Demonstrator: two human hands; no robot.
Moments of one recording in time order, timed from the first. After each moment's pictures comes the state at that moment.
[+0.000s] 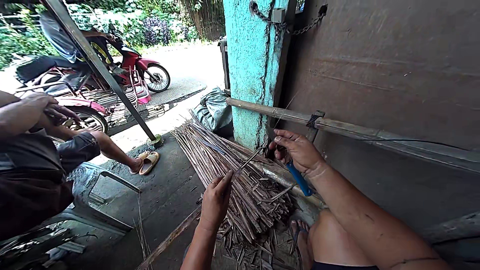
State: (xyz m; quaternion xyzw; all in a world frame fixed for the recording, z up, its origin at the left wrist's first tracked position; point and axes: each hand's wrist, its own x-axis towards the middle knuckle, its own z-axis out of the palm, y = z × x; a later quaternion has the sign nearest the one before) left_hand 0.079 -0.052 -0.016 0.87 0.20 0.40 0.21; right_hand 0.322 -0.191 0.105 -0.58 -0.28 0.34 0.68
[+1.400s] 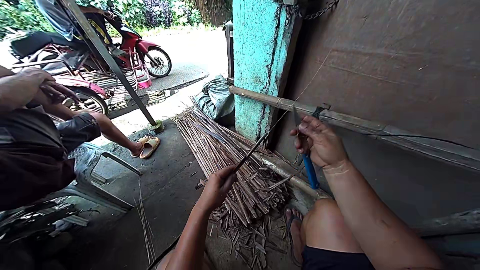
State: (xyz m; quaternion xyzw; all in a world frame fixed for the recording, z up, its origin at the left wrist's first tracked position) left_hand 0.068 -0.046 -0.005 0.85 0.15 0.21 0.47; right_hand 0.326 -0.226 0.109 -0.57 -0.29 0.27 0.72
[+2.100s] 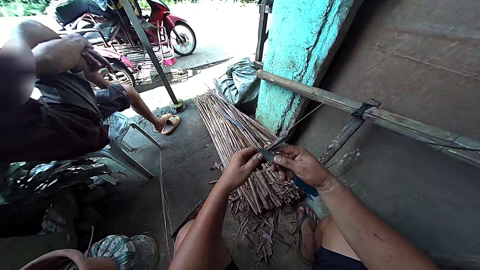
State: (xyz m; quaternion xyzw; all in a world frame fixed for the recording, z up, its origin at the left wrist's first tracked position) left_hand 0.076 -0.053 0.035 0.73 0.12 0.24 0.63; right_hand 0.263 -0.182 0.046 -0.49 -0.47 0.48 0.55
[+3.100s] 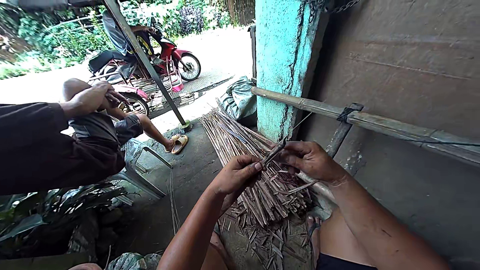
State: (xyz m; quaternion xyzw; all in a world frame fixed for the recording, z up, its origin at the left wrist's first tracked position) left_hand 0.090 -0.057 0.087 0.71 -0.02 0.13 0.69; right_hand 0.311 -0.209 0.084 -0.45 -0.63 0.29 0.57
